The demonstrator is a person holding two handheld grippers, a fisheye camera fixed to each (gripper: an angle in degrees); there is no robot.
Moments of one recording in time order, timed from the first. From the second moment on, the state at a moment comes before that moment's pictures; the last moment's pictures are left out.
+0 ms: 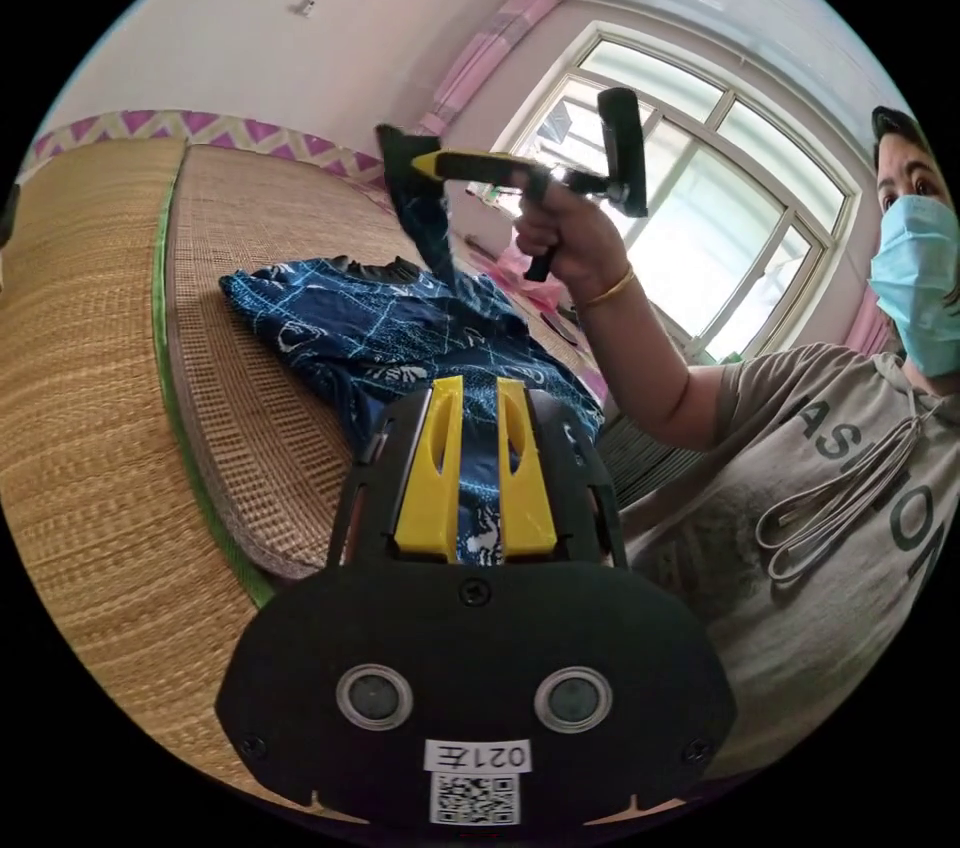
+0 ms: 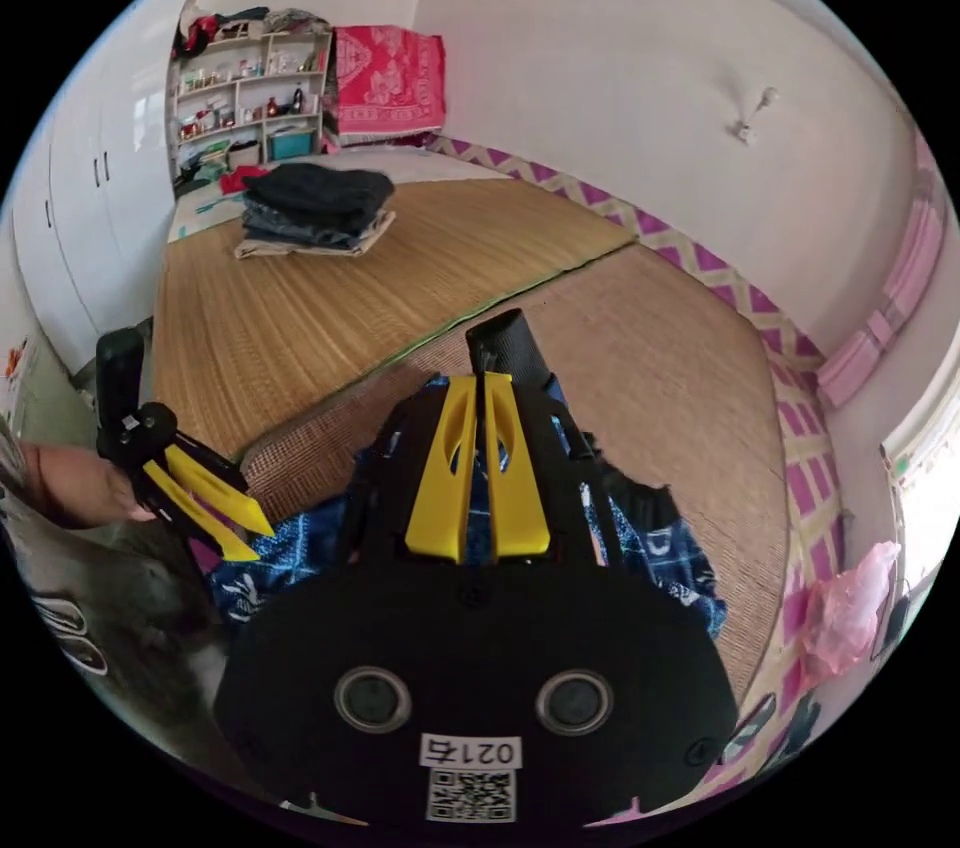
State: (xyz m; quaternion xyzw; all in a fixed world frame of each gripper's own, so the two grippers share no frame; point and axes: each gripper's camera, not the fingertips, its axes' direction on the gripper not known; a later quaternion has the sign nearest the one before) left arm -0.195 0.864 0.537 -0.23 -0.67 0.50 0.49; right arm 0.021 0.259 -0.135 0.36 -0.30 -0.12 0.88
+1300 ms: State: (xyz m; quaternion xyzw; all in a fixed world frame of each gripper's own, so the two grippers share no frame) left arm -0.376 1.147 0.320 -0.23 -0.77 0.43 0.41; right arm 0.142 0.870 0.386 0.25 -0.56 0.07 0.78
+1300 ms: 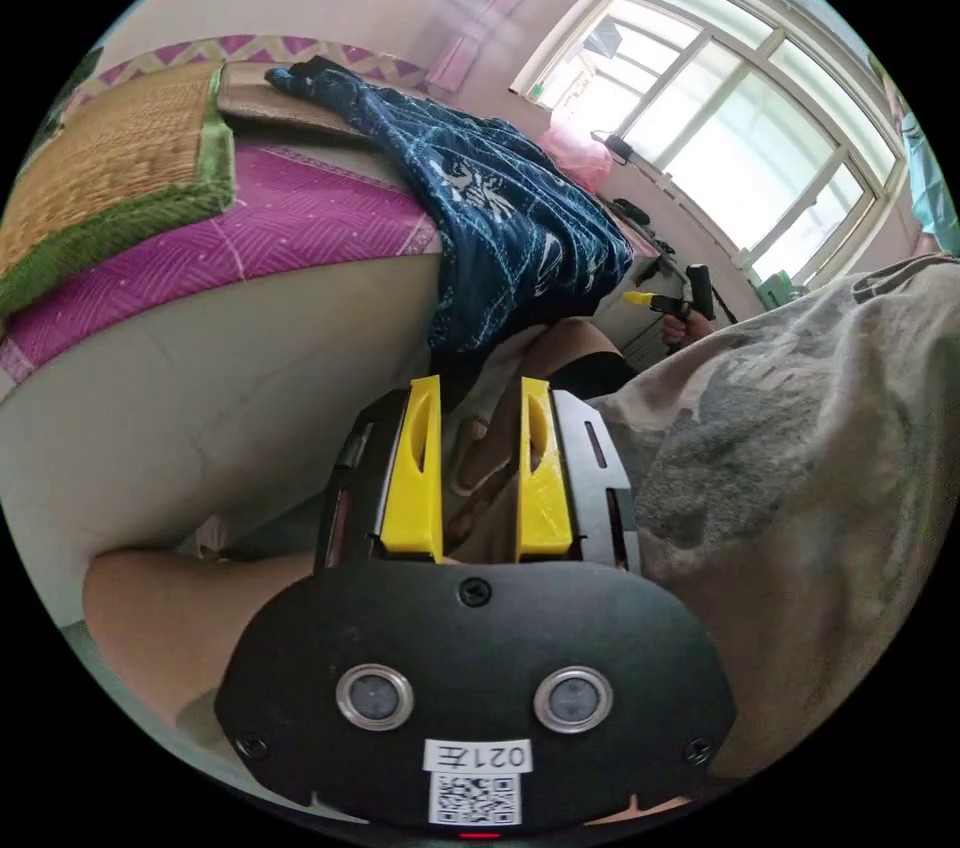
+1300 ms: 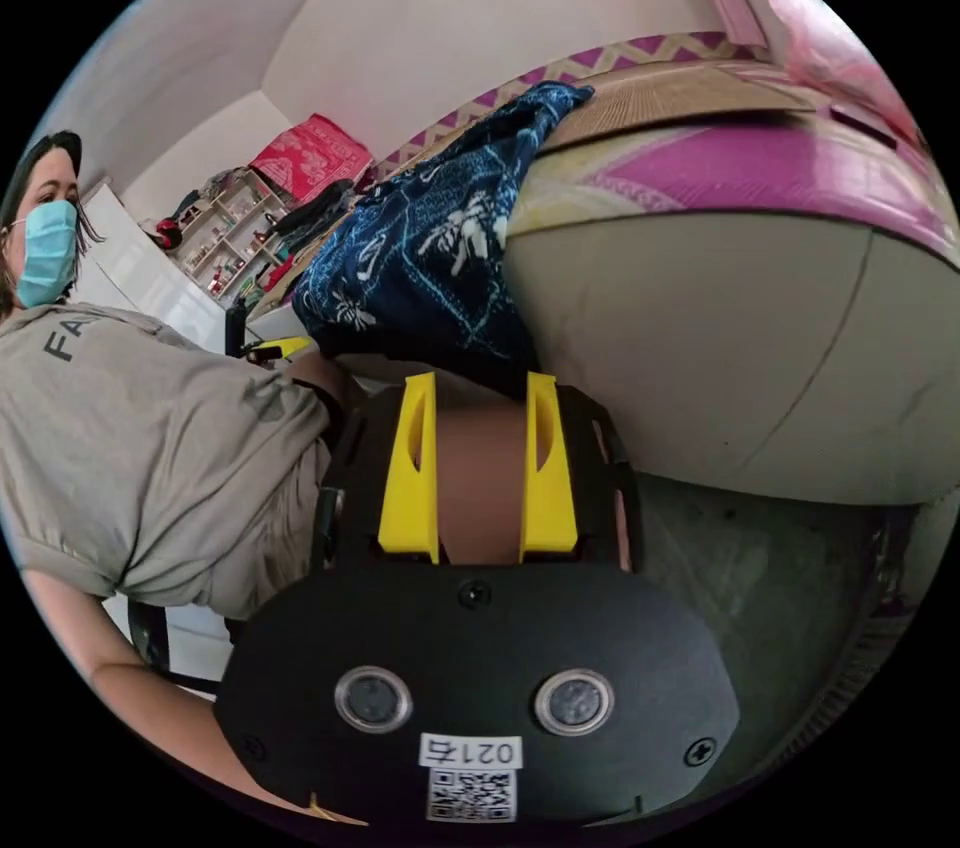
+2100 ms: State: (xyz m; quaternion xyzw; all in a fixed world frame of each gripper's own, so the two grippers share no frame) left arm -0.444 1.202 0.354 -0.40 -0.68 0.43 0.44; right arm 0.202 0.999 0.376 0.39 -0.63 -0.02 0.67
